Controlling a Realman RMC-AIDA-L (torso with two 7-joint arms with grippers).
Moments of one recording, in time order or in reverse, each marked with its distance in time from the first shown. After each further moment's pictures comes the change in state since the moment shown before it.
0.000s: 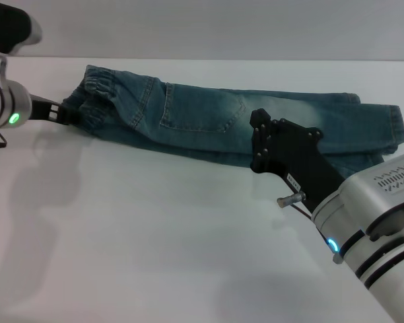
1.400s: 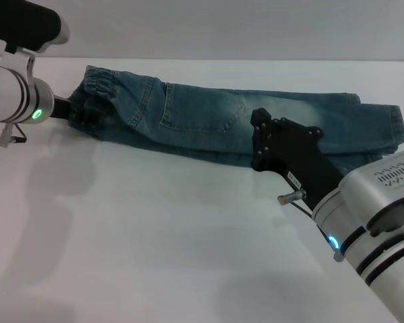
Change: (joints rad) left arm -0.120 0.003 -0.002 0.167 -0.007 0.038 0.015; right arm 0.001 -0.003 0.013 0.010 0.003 0.023 0.000
